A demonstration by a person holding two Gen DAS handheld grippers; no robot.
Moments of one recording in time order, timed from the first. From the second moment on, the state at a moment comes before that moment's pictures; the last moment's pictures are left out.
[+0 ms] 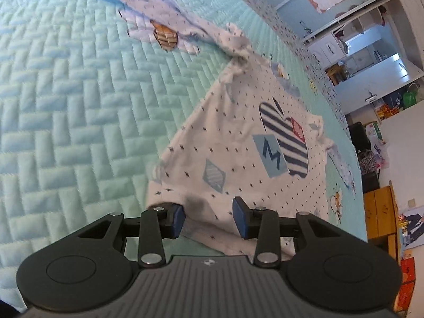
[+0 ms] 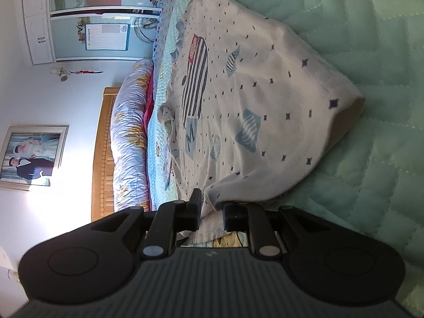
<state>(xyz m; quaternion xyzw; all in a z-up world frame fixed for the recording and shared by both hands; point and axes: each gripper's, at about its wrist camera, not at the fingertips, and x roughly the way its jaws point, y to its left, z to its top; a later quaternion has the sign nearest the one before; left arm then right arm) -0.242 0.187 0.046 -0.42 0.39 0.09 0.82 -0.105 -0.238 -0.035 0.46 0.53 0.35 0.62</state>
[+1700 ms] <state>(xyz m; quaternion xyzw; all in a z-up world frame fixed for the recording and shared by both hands) -0.267 0.196 0.065 -0.38 0.44 0.02 0.82 -0.085 -0.301 0.003 0.34 0.49 0.26 0.76</state>
